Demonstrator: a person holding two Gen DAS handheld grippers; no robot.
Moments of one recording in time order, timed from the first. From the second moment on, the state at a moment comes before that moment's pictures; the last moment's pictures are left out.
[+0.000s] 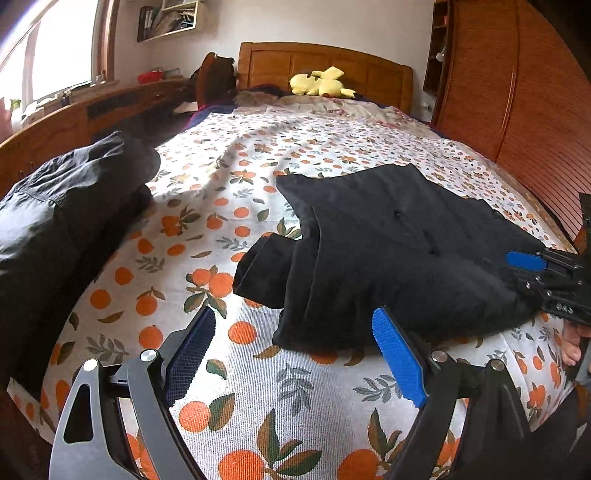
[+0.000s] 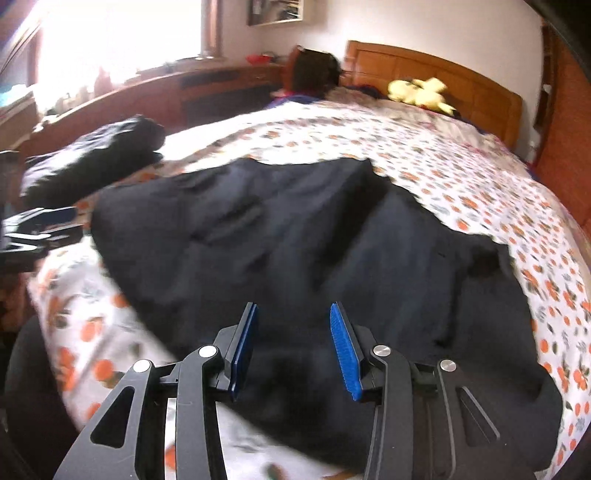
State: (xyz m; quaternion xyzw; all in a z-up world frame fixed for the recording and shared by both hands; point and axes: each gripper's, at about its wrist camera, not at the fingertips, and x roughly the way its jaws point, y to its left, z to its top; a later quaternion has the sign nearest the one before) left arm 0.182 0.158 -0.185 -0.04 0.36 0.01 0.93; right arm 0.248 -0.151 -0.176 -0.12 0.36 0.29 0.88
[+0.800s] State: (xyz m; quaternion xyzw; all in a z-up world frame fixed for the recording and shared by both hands) left arm 0.210 0.159 -0.205 -0.15 0.39 0.00 0.91; right arm 0.242 -0.141 -0.212 -0.12 0.37 0.30 0.87
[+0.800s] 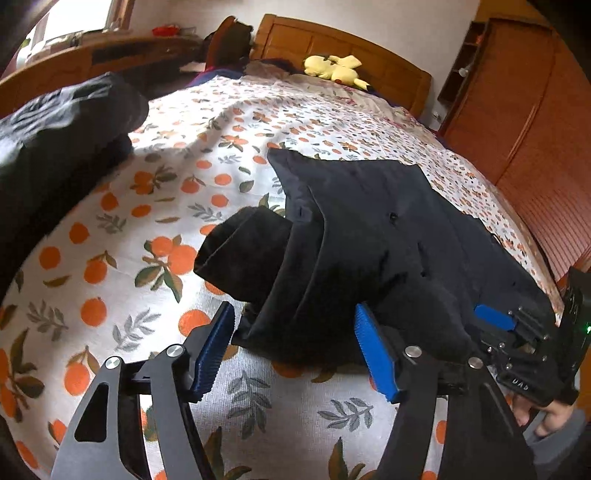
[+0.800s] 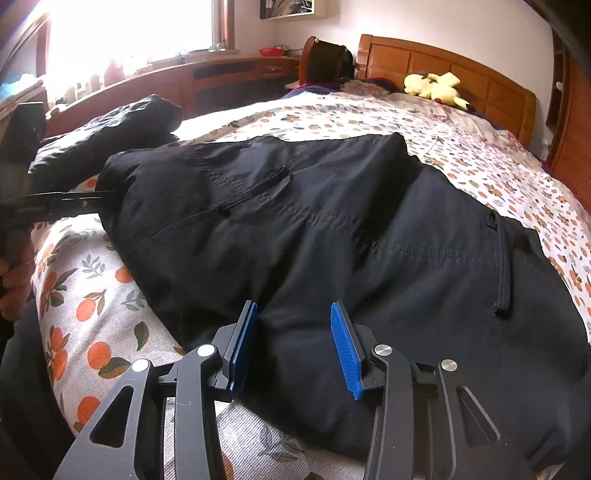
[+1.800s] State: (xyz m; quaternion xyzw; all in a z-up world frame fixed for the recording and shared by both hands) left arm 0.225 0.038 -0.083 -0.07 0.28 -0.05 0.96; right arm 0.229 -0.189 -0.180 -0.09 0.35 0.28 0.89
